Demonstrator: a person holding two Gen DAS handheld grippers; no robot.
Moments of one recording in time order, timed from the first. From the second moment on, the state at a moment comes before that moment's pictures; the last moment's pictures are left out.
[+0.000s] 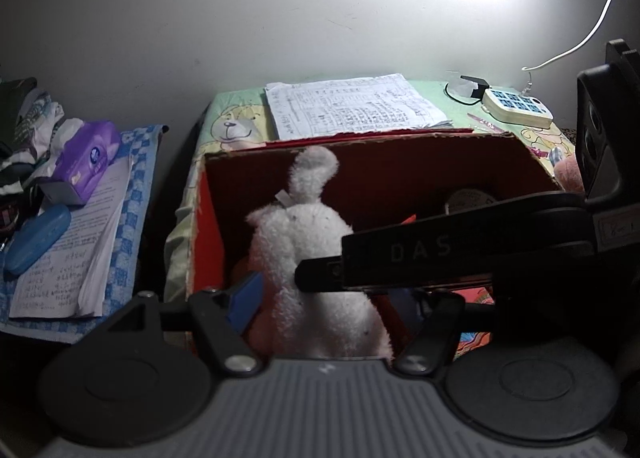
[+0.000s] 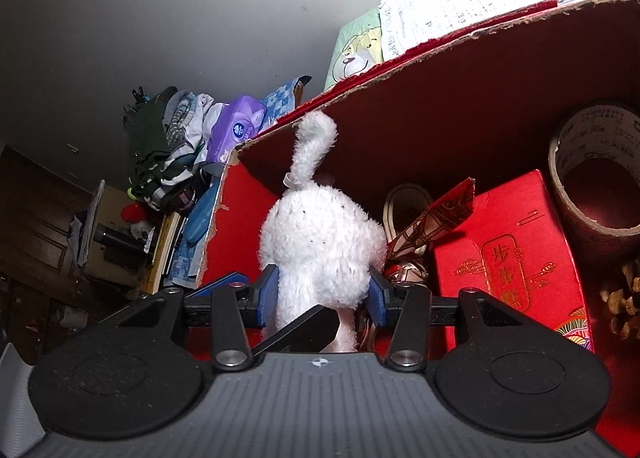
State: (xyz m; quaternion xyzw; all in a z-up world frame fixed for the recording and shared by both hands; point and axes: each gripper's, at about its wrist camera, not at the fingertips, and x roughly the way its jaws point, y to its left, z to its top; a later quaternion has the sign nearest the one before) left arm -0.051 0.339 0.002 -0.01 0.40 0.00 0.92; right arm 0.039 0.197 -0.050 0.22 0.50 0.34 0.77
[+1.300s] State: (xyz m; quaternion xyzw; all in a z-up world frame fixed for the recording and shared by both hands) left arm -0.037 0.339 -0.010 0.02 0.43 0.04 0.90; right arm 0.059 0.220 -0.054 0.14 0.51 0.34 0.78
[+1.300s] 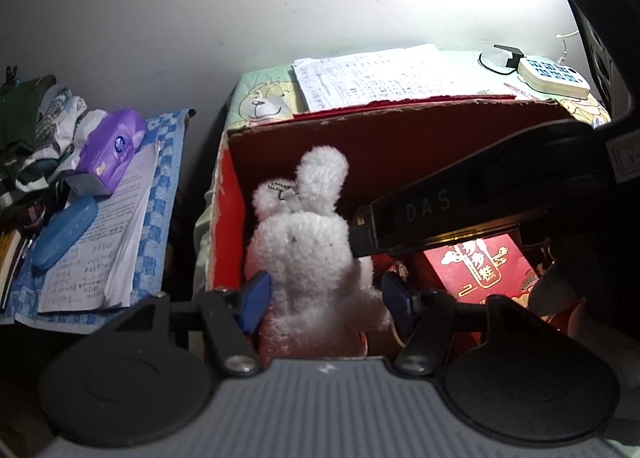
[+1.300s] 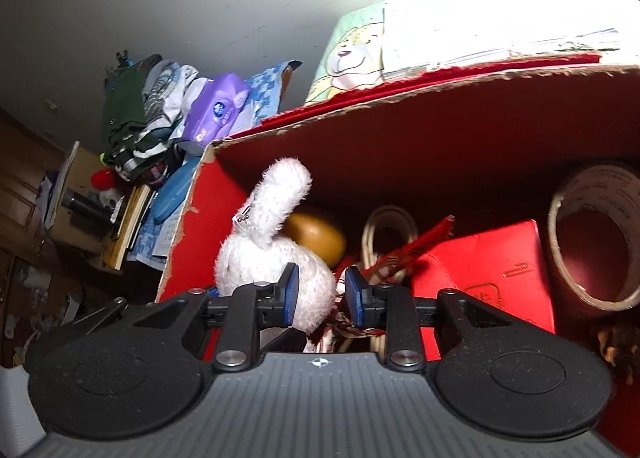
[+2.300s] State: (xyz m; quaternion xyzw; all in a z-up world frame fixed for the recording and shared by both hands) left arm -0.017 0.324 -0.014 0.04 0.48 0.10 0.87; right arm 0.059 0.209 -0.054 0.15 0.51 0.30 0.79
